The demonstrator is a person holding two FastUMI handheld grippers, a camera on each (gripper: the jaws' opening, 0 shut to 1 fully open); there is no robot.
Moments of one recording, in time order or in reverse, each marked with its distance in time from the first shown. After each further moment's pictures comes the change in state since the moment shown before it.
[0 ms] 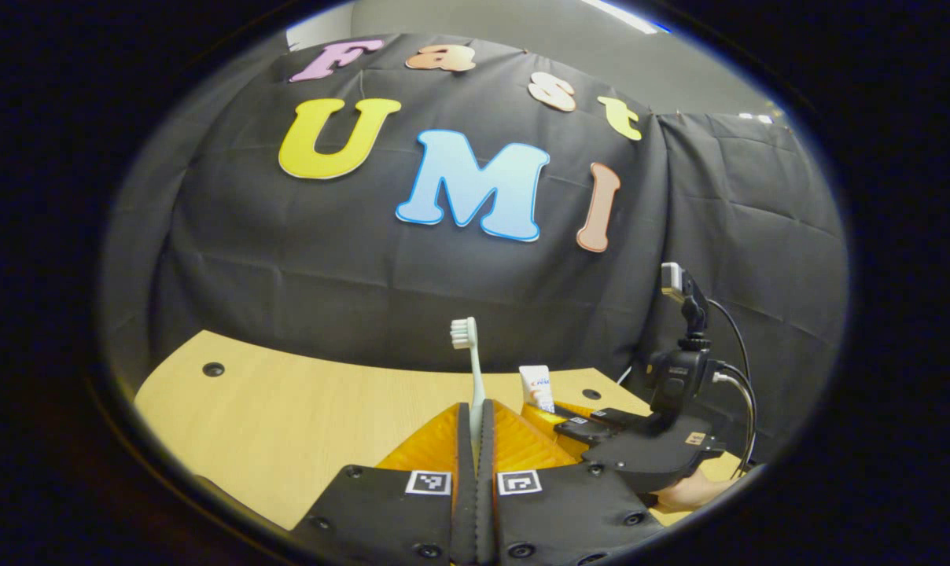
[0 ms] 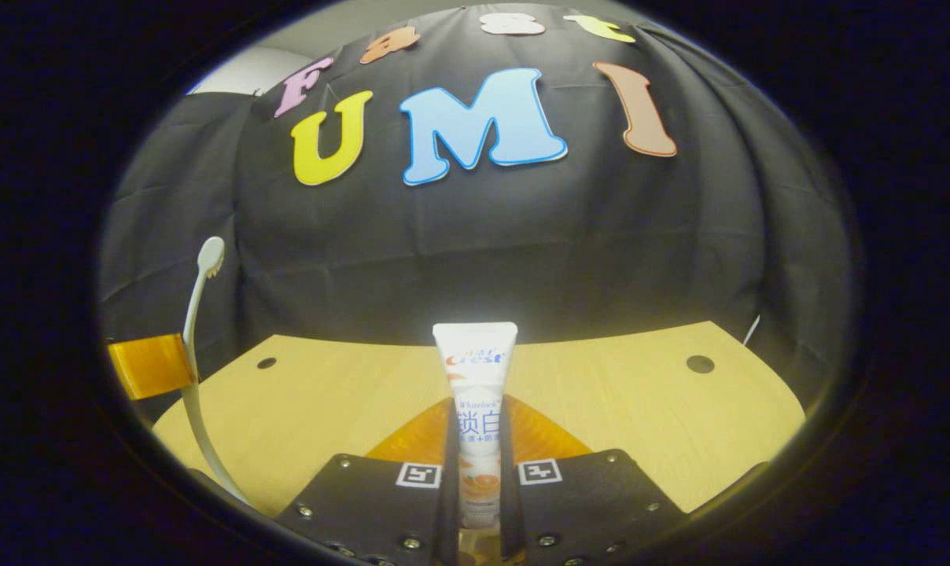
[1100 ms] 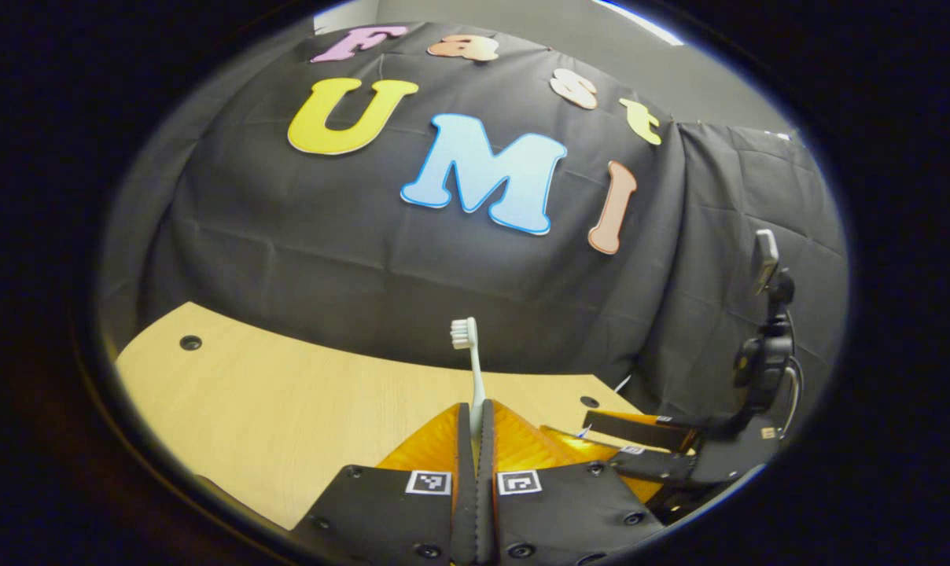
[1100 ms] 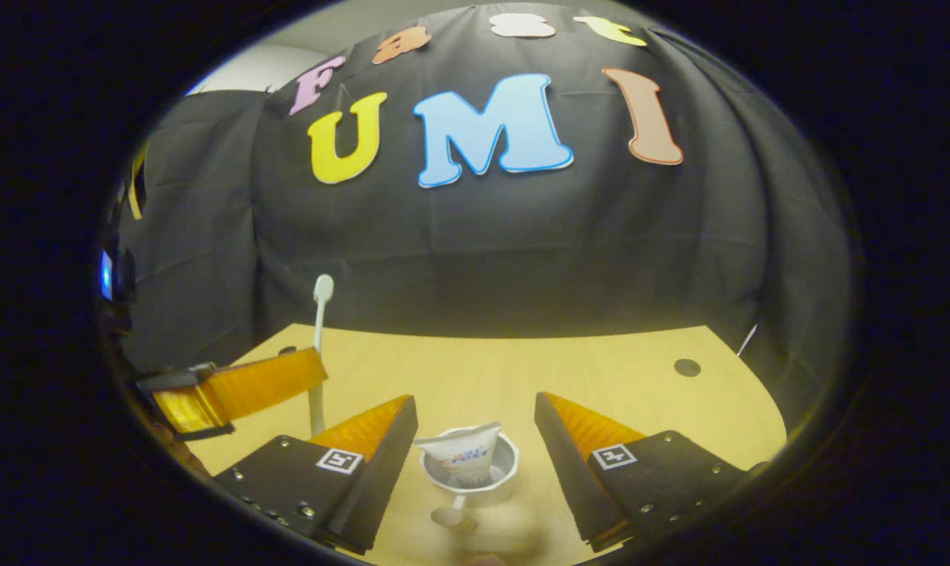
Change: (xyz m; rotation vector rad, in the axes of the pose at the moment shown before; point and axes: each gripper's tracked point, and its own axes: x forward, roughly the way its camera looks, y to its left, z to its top) left arm 0.052 -0.006 -0.010 -0.079 -0.023 -0.013; right arm -0.059 -0.010 0.034 0.007 -0.002 0.051
